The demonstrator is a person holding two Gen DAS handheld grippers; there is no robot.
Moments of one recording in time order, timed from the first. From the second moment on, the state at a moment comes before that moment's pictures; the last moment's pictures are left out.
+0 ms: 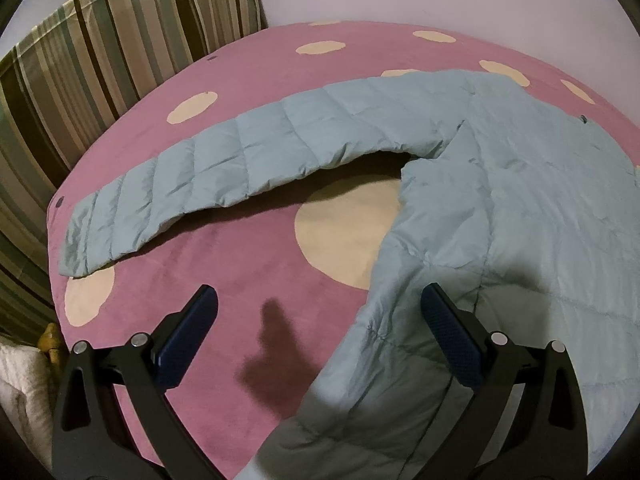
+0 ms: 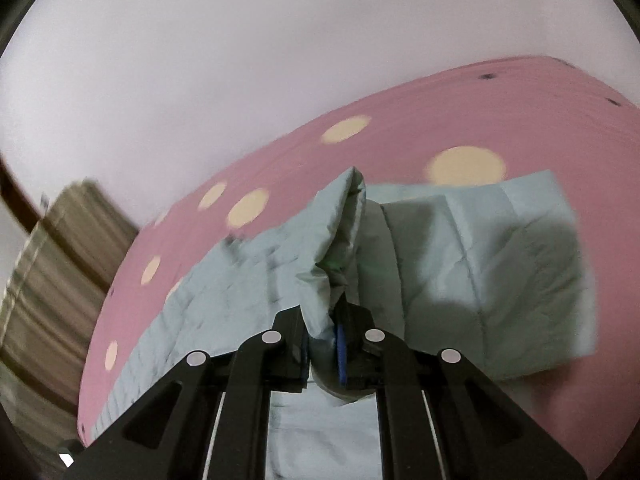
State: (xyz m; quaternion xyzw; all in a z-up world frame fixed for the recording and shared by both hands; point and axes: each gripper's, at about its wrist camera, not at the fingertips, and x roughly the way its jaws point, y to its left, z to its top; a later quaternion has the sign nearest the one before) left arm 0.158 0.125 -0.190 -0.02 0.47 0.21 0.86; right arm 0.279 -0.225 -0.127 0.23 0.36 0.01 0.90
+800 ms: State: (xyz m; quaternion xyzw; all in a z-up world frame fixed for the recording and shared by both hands) left arm 0.161 0.132 -0.207 -0.04 0.48 0.19 0.85; right arm 0.354 -0.038 -0.215 0.09 0.48 0.13 0.86
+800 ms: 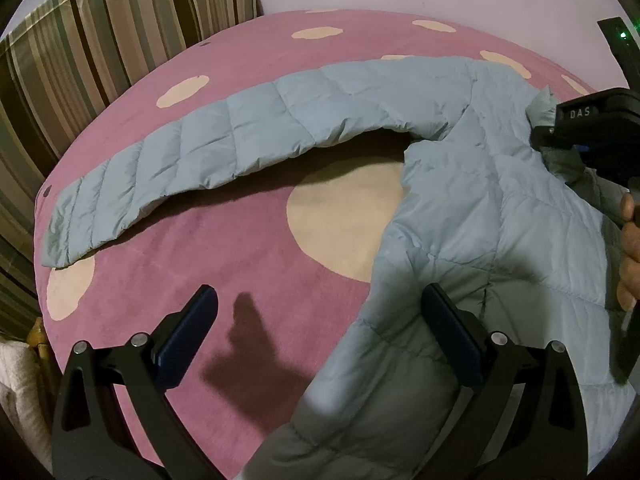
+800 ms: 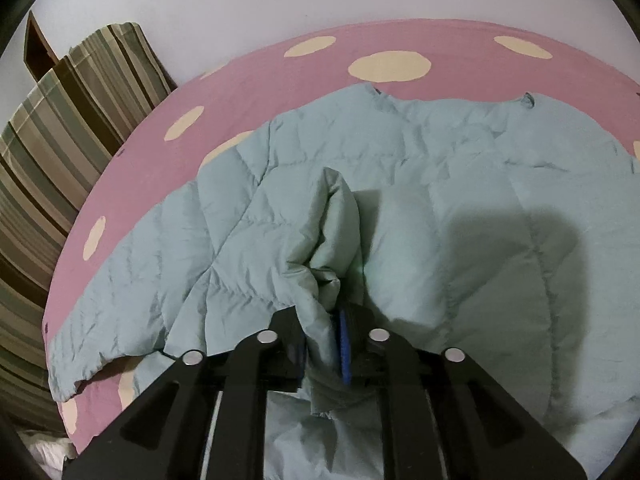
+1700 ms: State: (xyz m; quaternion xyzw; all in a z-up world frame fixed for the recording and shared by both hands) left arm 0.161 0.127 -0.206 -0.02 0.48 0.21 0.85; right arm 0.278 -0.318 -0.190 0.17 0.43 -0.06 0.88
